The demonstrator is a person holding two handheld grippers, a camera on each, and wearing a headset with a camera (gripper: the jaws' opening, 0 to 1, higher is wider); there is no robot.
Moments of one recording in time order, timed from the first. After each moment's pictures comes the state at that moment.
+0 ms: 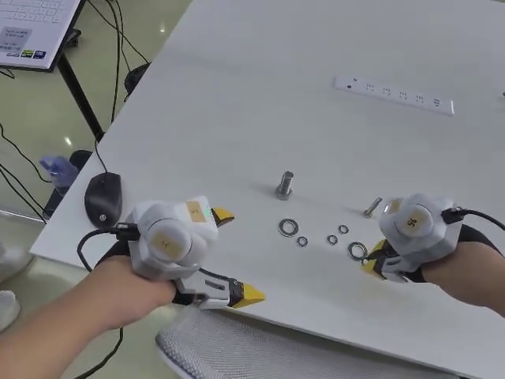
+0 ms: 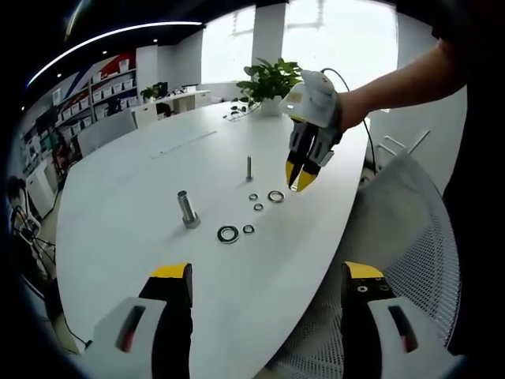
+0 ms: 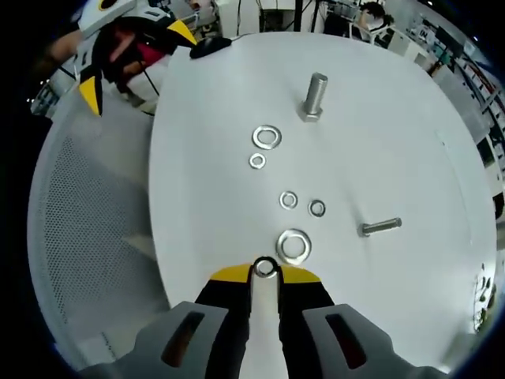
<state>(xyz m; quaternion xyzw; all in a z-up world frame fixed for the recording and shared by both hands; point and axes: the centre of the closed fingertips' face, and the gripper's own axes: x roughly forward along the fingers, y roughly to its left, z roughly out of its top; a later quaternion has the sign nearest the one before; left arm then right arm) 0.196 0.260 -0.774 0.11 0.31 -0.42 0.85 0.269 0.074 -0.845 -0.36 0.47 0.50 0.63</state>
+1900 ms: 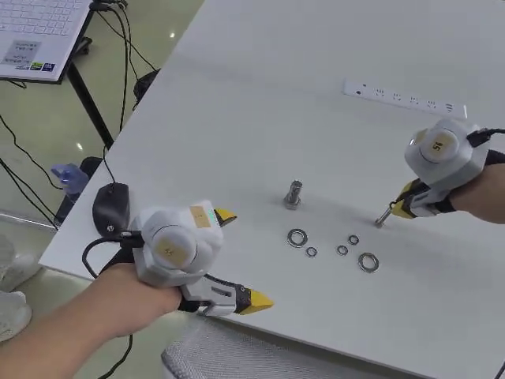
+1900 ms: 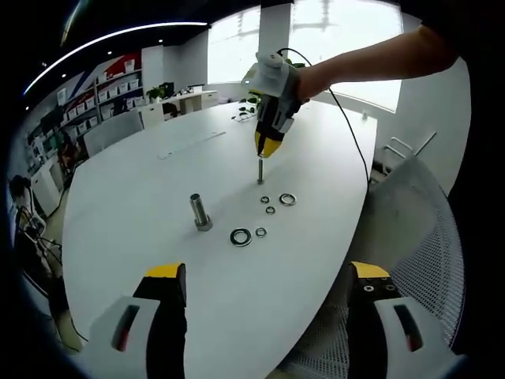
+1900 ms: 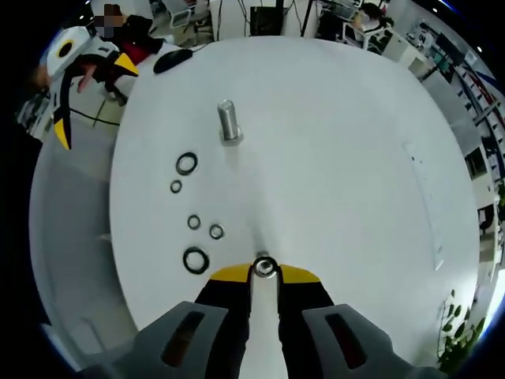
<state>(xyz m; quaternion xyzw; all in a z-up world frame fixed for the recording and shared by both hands) 0.209 0.270 -0.769 0.11 0.31 -0.40 0.86 0.369 0.084 -0.804 -0.40 0.46 0.49 0.63</state>
